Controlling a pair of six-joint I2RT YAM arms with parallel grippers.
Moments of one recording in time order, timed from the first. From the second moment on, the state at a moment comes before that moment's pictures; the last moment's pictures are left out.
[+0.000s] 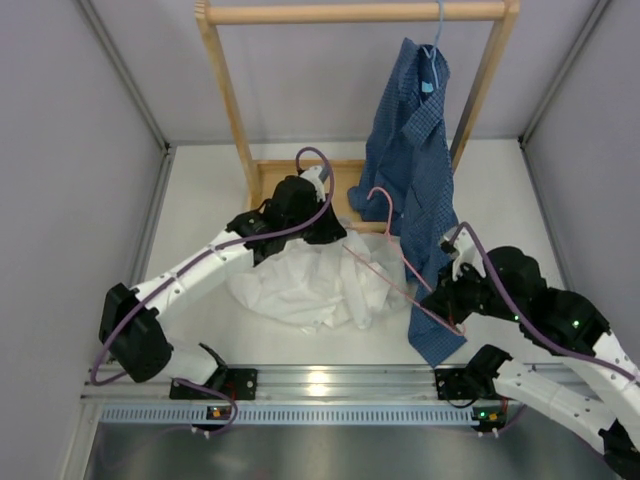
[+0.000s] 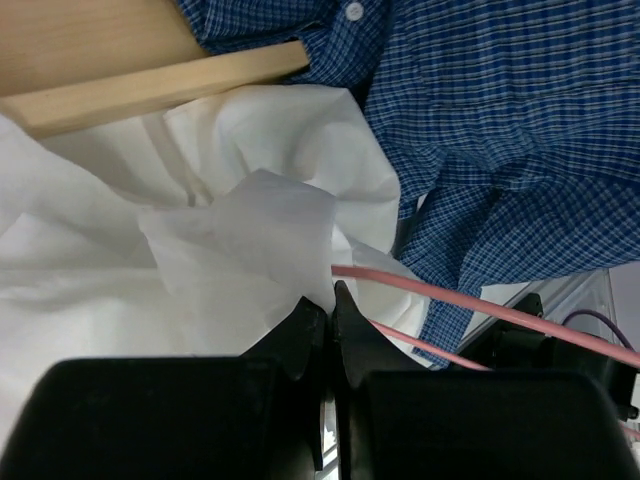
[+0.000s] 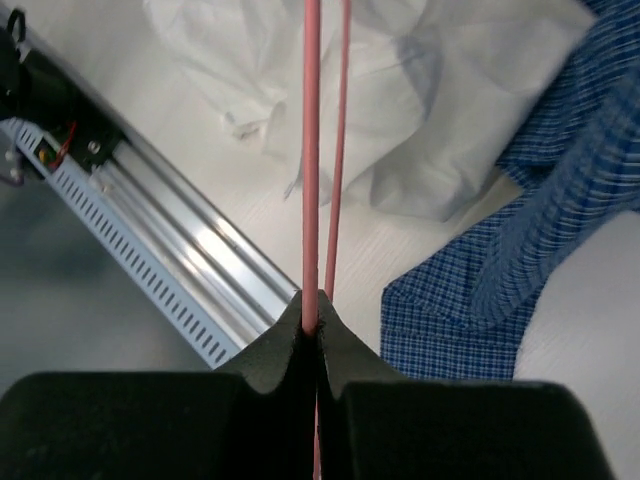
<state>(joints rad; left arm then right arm) -0.70 1.42 1.17 -0.35 0.13 -0.65 0.76 0.61 1.03 -1.02 -0.10 0.26</state>
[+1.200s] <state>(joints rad) -1.05 1.28 1.71 -0.95 -0.26 -0.37 0.76 0.50 0.58 -0.02 -0.36 0.42</state>
